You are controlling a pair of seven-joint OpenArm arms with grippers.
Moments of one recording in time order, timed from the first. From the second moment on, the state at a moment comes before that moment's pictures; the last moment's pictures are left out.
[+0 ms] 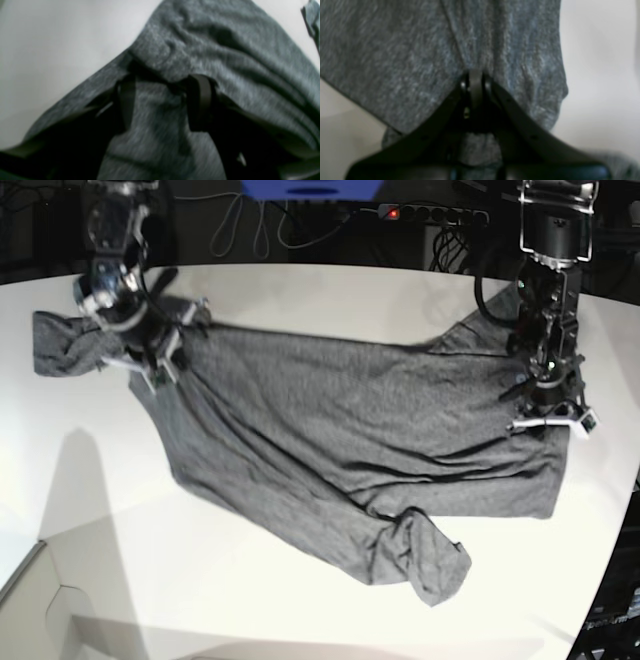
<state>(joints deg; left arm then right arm) -1.3 -19.7 0.8 69.3 -45.4 24.0 5.6 -17.7 3.9 16.6 93.9 -15.7 39.0 -24.1</state>
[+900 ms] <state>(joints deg) -0.6 -23.3 -3.5 86.7 -45.4 24.3 4.9 -8.0 -0.9 13.7 107.4 -19.4 40.0 -30.4</state>
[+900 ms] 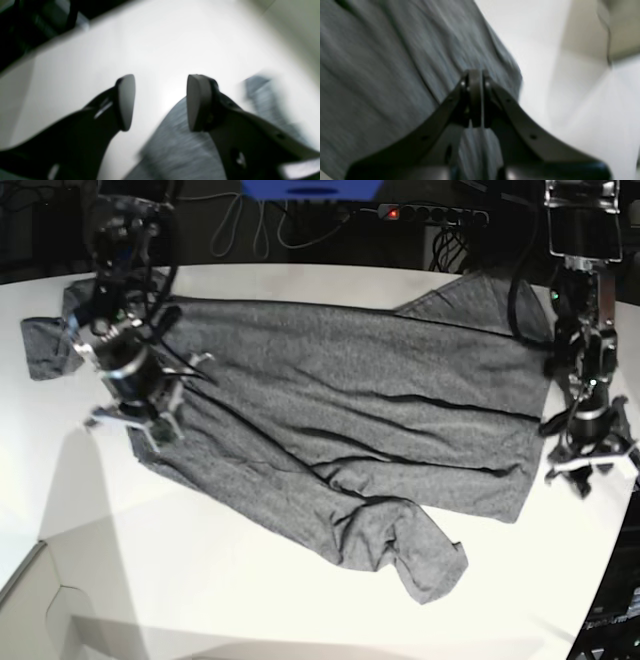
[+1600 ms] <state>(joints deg) -4.7 -19.4 3.2 69.4 -45.4 24.1 9.9 32.6 -6.6 -1.5 44.2 -19.5 39.9 -18.4</state>
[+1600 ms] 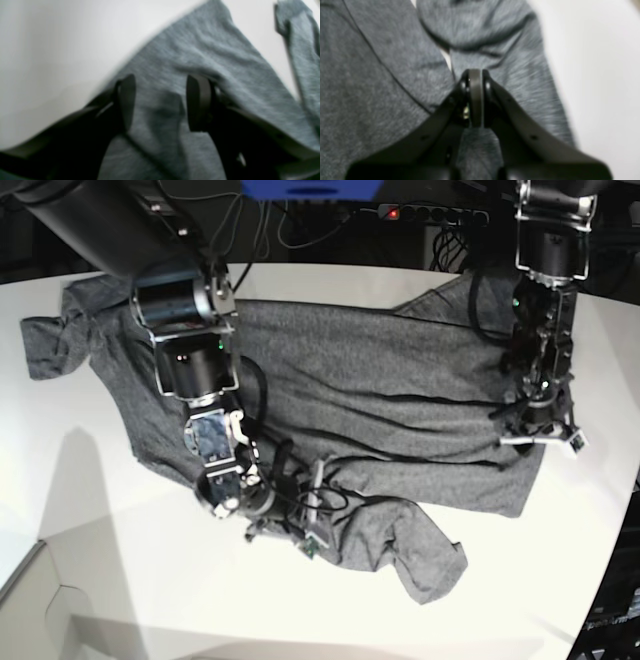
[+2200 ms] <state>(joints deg) -19.1 -16.8 3.3 67.8 -45.0 24.2 10.3 19.9 3.7 -1.5 50.3 -15.7 34.7 -9.8</state>
